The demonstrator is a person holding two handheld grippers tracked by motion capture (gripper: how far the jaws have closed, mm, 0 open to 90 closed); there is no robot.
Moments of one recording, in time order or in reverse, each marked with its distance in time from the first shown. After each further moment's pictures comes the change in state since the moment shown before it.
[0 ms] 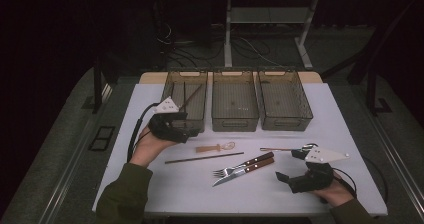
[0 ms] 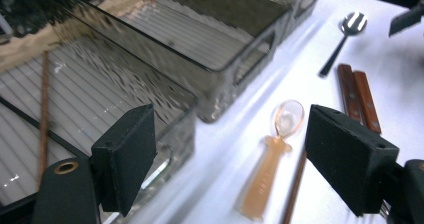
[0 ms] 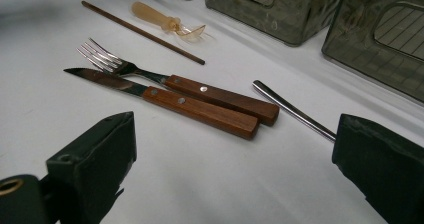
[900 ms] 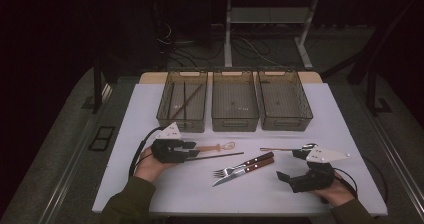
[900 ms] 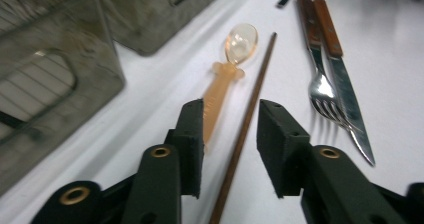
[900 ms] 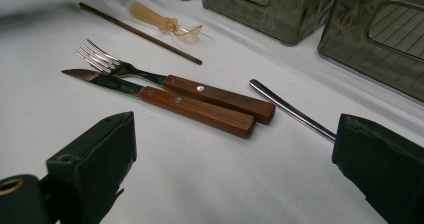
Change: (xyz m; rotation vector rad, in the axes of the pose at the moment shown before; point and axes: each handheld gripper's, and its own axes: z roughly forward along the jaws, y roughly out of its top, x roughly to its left) left arm -0.018 -0.054 0.014 0.084 -0.128 0.044; right arm -0.002 -0.001 -0.001 -0.005 -0.006 0.013
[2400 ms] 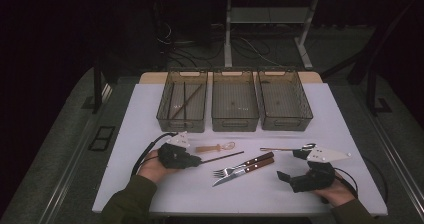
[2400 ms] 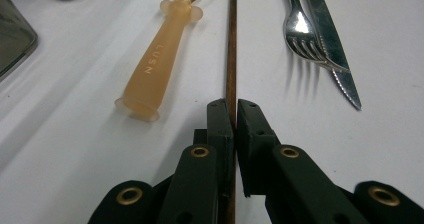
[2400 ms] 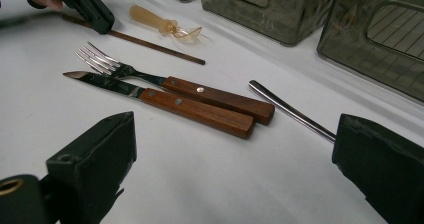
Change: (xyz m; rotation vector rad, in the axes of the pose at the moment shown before) left arm -0.004 -0.008 0.021 0.159 -0.129 0.075; right arm -0.001 0.000 -0.001 -0.004 0.005 0.007
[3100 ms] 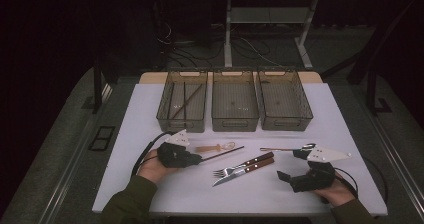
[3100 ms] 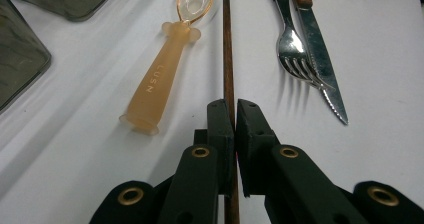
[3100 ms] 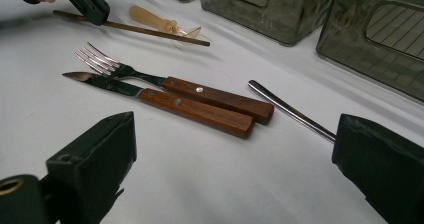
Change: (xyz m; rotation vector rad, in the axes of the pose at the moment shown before) left arm -0.005 0.007 -0.008 -0.031 0.006 -0.004; right arm 0.000 0.000 0.000 0.000 -0.002 0.005
